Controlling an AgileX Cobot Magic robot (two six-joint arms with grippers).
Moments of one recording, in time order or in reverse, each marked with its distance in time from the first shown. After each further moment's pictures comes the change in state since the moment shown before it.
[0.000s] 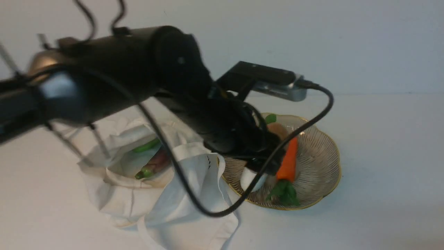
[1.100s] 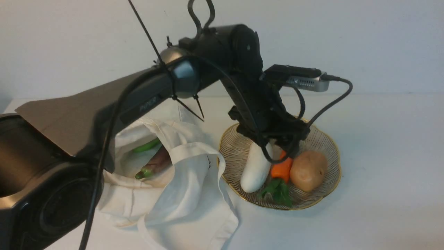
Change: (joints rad) right arm 0.000 0.000 0.000 0.000 0.000 0.000; left arm 0.044 0.348 -0.542 0.093 0.323 -0.076
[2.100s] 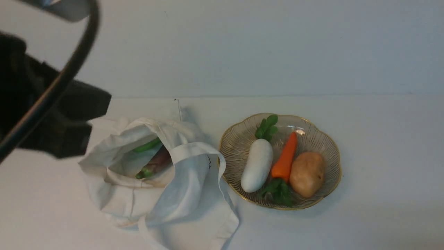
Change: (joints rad) right arm 0.000 0.000 0.000 0.000 0.000 0.000; left arm 0.063 -1.327 0.956 0.202 -0.306 -0.085
